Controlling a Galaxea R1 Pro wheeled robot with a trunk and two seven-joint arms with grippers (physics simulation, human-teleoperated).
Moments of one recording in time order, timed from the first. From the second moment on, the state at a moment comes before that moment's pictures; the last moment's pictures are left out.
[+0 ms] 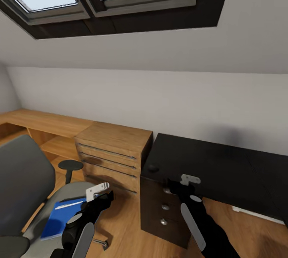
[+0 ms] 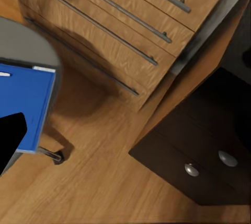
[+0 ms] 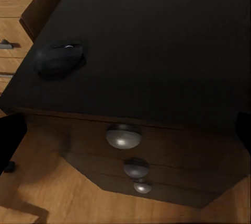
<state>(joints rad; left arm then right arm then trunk) -0.11 -0.10 -0.13 -1.61 0.40 0.59 0.47 -0.38 0.06 0.23 -1.16 -0.35 0.35 -0.37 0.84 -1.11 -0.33</state>
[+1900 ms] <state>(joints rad) -0.09 -0.10 -0.16 -1.61 0.40 0.58 0.47 -0.38 0.06 0.14 -1.16 -0.37 0.35 -0.37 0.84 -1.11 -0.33</state>
